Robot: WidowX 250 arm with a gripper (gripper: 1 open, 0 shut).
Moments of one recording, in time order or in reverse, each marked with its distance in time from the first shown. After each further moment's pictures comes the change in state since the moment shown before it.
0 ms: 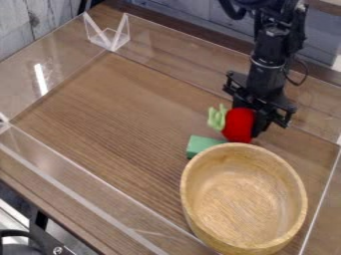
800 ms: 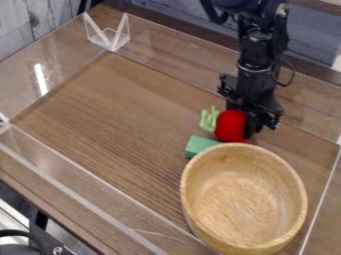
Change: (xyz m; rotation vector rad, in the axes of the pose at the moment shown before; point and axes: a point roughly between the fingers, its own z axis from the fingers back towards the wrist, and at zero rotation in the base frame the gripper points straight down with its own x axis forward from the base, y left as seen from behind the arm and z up) arm -0.009 0.022 -0.011 -0.014 -0.039 -0.042
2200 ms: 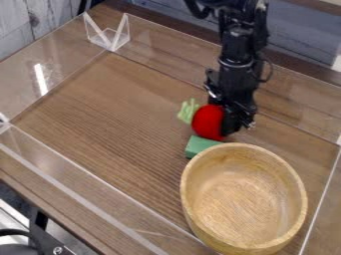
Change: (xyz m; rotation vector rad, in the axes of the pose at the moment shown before) arm -0.018 0.016 0.009 -0.015 0.050 -0.122
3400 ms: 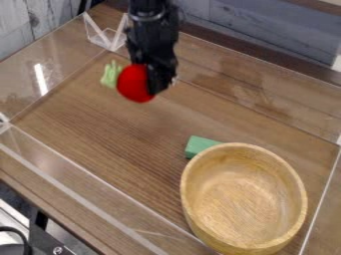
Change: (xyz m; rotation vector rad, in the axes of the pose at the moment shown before) arm -0.055 0.059 0.040 0.079 -0.113 0.082
